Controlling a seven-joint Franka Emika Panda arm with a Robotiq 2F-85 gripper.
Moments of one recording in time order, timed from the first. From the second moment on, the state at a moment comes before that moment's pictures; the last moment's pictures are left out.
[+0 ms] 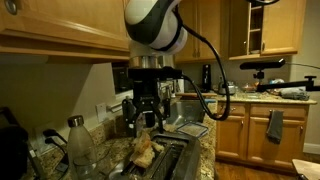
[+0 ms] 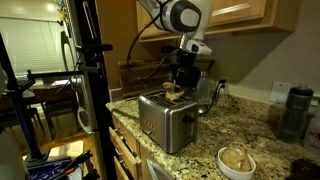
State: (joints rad) arm 0.07 0.17 0.04 -1.96 0.25 2.02 0.68
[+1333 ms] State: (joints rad) arm 0.05 0.15 -0.02 -1.96 0.14 2.11 0.68
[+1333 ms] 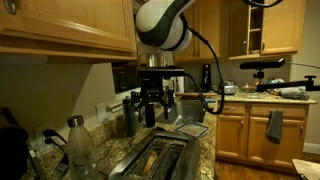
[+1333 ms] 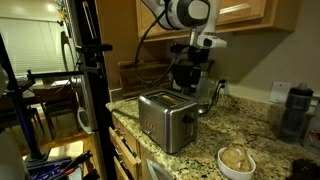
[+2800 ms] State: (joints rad) arm -0.05 0.02 -0.09 -2.20 -0.12 2.40 0.72
